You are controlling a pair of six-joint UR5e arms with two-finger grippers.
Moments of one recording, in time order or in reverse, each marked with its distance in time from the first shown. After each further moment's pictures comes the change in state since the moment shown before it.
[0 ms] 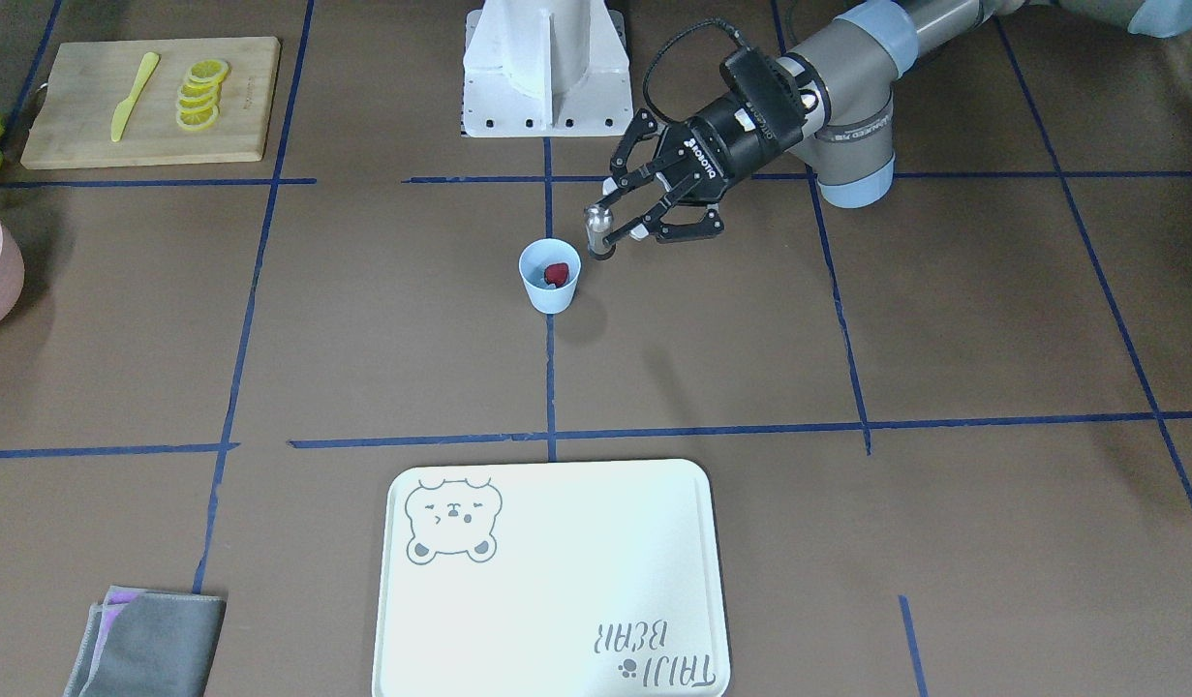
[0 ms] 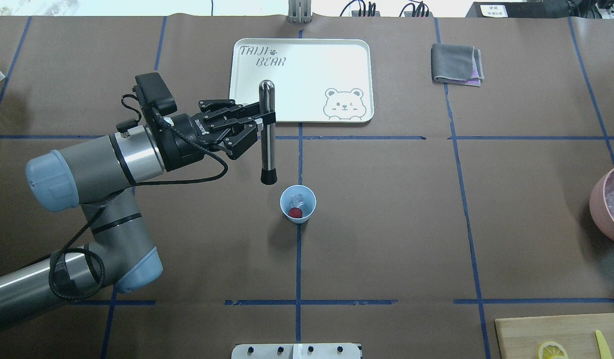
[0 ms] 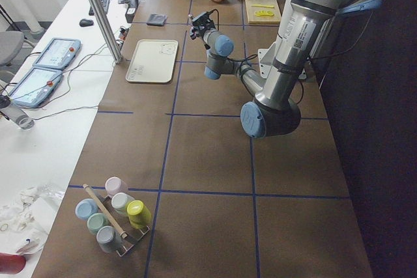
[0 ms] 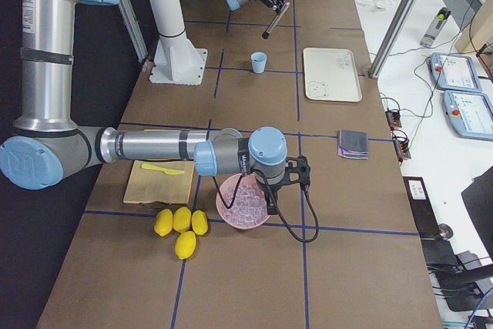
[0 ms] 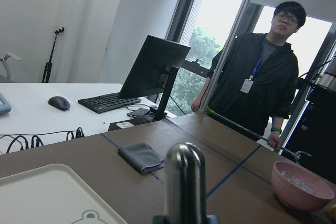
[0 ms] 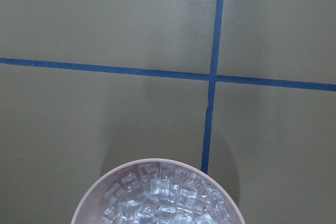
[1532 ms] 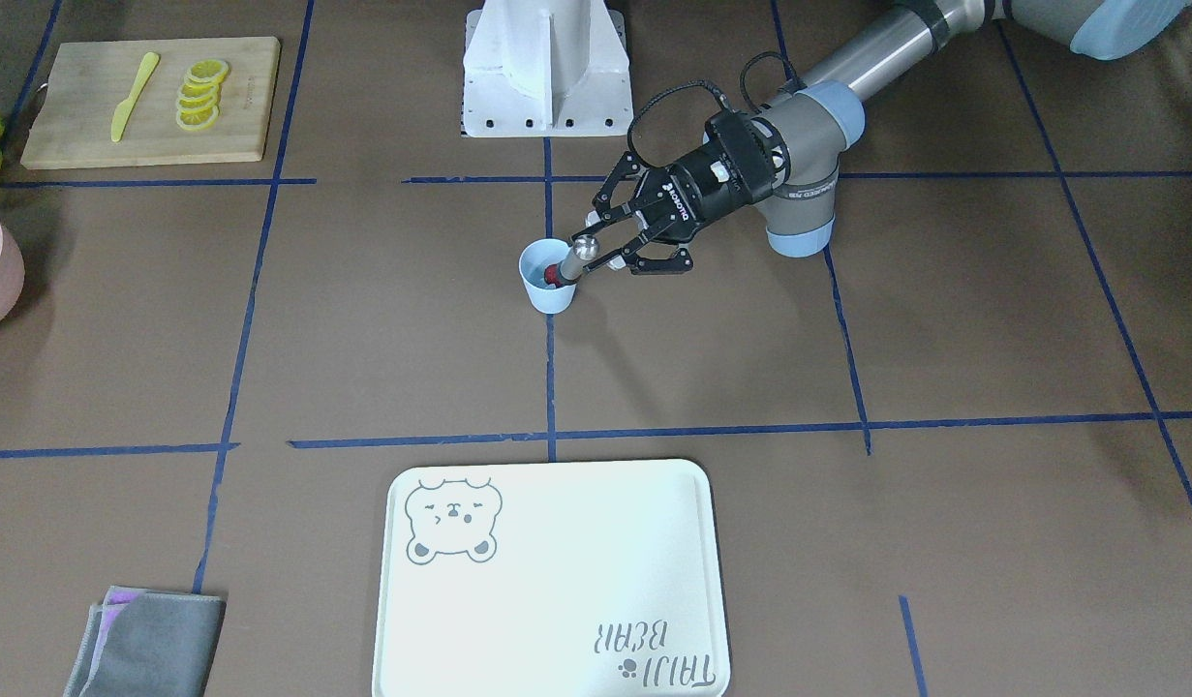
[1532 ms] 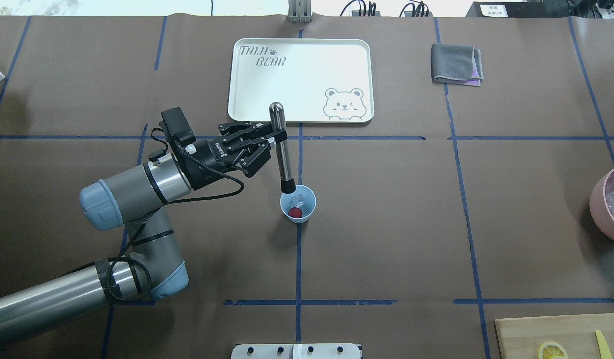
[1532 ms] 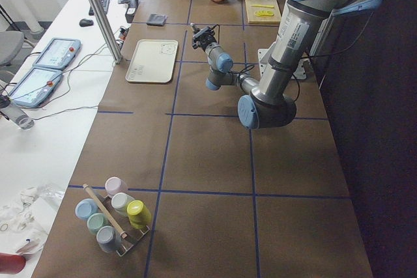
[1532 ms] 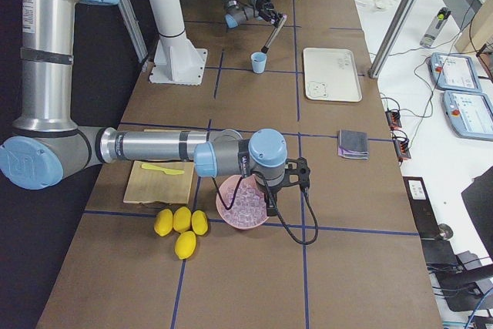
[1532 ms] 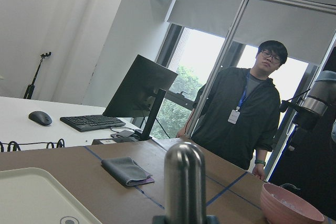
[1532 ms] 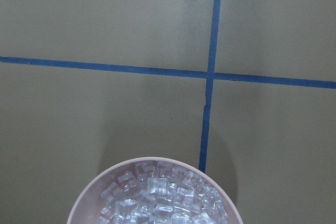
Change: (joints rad) left arm 0.073 -0.089 0.270 -0.278 0.112 -0.002; right arm -0.001 0.000 -0.009 0.000 -0.002 -0.003
